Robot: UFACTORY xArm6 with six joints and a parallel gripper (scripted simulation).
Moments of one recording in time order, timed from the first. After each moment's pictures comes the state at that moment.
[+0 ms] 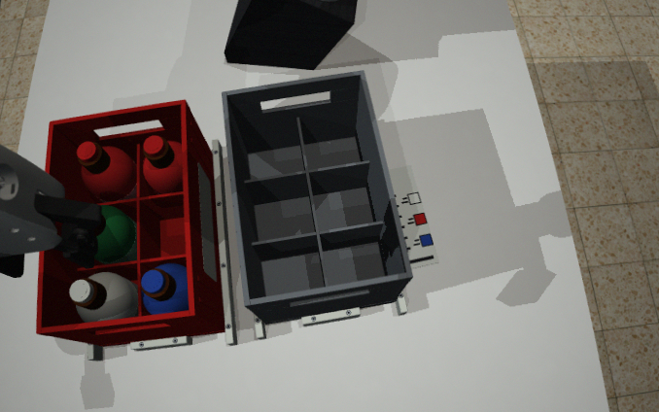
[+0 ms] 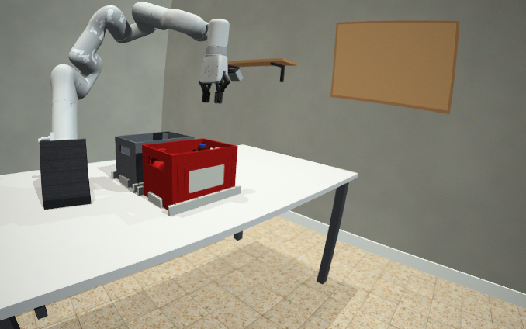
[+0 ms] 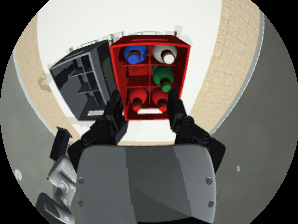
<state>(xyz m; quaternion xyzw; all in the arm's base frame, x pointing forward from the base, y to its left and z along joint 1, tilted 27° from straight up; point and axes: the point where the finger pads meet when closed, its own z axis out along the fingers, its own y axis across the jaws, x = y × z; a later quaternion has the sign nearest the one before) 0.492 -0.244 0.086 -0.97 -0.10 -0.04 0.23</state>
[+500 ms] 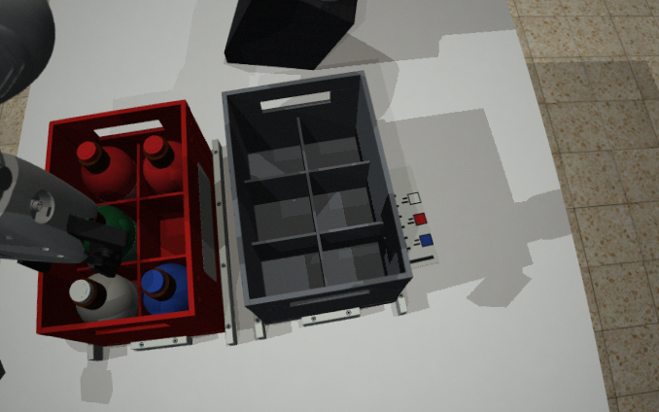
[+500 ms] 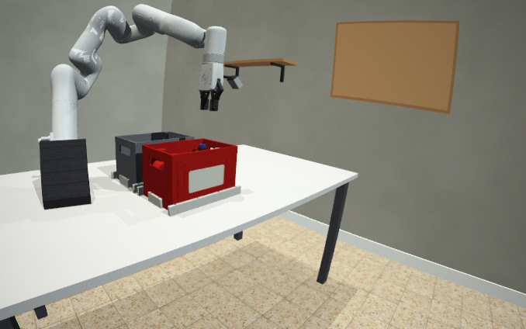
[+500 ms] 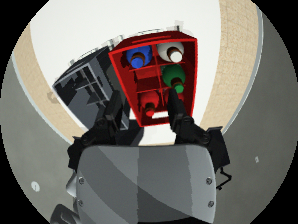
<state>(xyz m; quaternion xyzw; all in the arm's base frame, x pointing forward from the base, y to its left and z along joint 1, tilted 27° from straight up) 0.488 -0.224 0.065 -0.97 -0.01 -0.01 0.24</state>
